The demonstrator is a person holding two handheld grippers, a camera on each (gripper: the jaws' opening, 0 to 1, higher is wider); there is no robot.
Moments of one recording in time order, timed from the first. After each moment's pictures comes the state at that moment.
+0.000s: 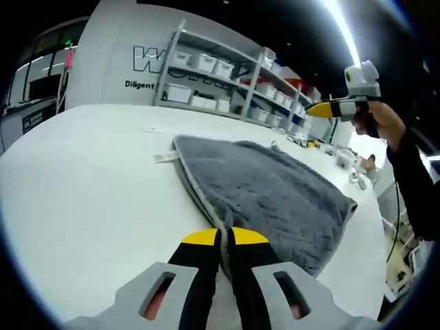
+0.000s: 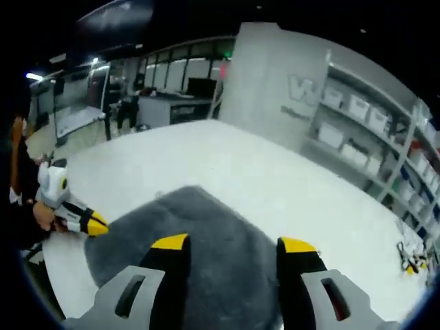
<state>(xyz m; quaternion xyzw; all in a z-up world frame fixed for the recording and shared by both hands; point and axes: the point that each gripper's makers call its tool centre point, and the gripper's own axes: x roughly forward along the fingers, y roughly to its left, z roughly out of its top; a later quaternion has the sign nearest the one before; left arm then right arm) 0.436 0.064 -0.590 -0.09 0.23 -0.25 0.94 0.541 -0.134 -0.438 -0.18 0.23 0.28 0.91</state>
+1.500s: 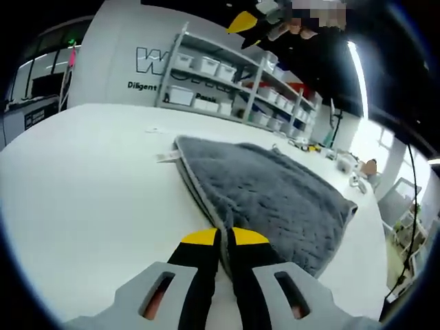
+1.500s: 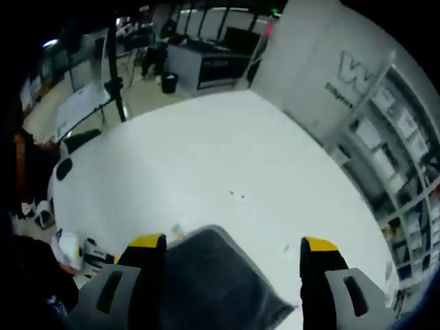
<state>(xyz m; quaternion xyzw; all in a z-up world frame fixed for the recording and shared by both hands) 0.433 0.068 -0.594 -0.10 0.22 -0.24 0.94 0.617 0.024 -0.371 -0.29 0.37 0.32 0.82</state>
